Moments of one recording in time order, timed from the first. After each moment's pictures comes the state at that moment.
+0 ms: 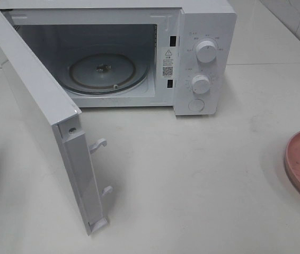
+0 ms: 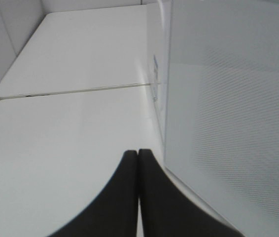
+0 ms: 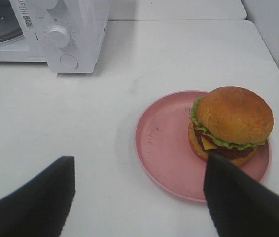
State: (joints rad) left arm 0.10 1.21 -0.24 0.33 -0.64 -0.18; right arm 0.08 0.00 -0.50 -0.05 1.00 0.08
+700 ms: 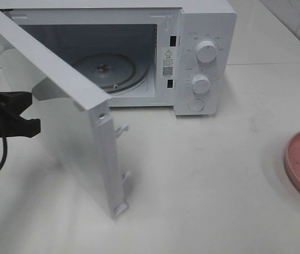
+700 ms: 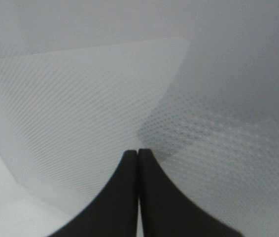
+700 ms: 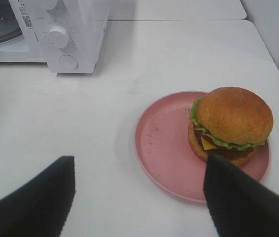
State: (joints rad) left arm -0.40 1.48 -0.36 0.02 -0.69 0.01; right arm 0.08 0.00 -0.50 -0.05 1.00 0.08
